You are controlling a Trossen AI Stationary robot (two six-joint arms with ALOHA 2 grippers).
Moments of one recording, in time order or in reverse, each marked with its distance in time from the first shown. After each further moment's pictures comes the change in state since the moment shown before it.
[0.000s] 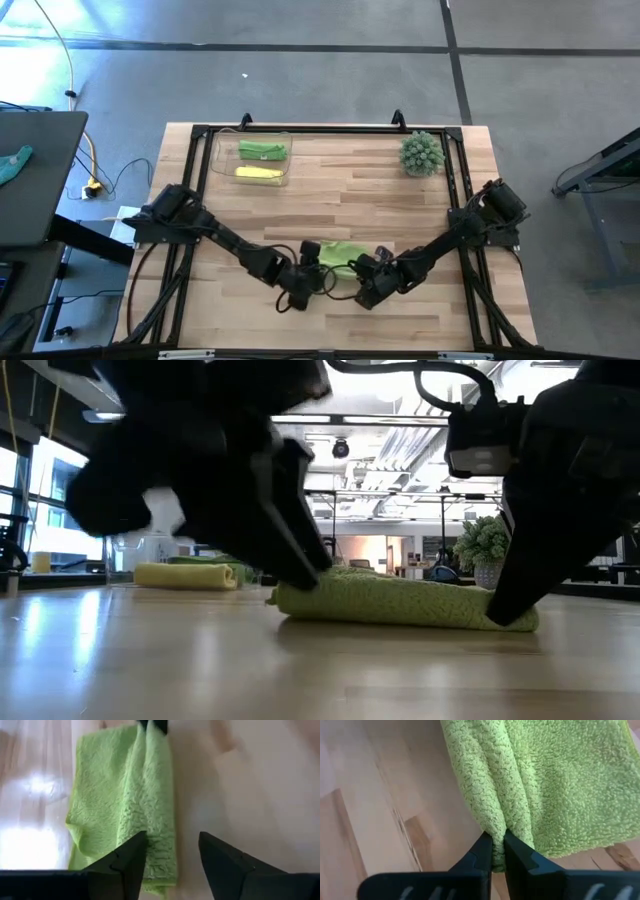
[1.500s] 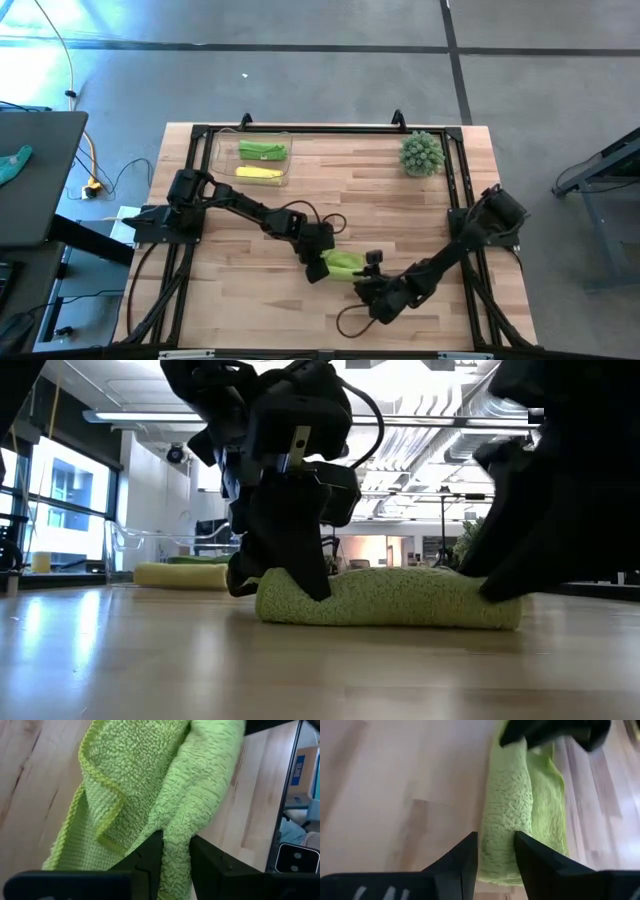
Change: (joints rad) left arm 0.323 0.068 -0.005 -0.023 0.804 -0.690; right arm 0.101 -0.003 -0.005 0.151 0.364 -0.696
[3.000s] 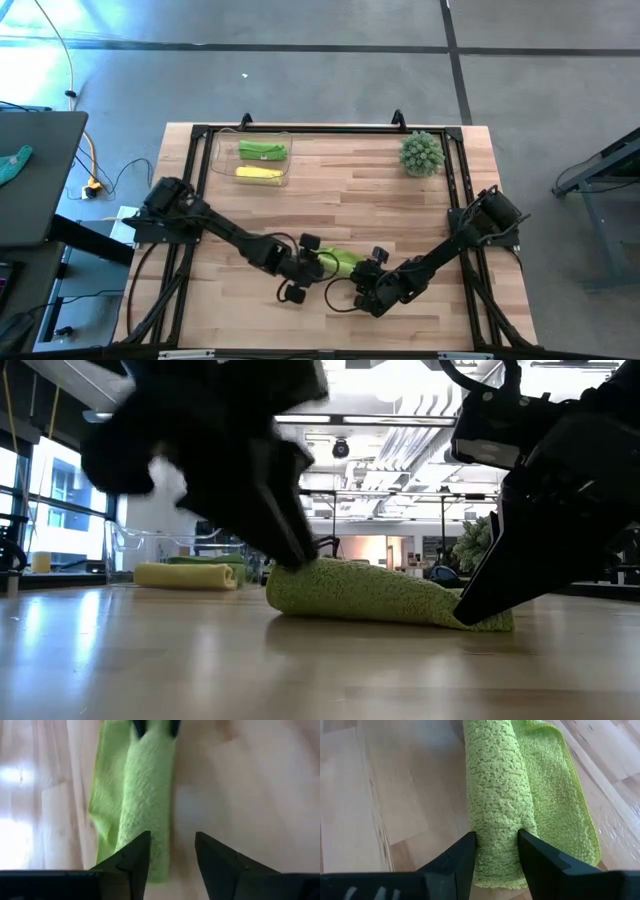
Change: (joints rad) left arm -0.260 -0.136 0.000 -0.075 -0.669 0.697; right arm -0.034 0.072 0.003 -0.056 -0.113 0.606
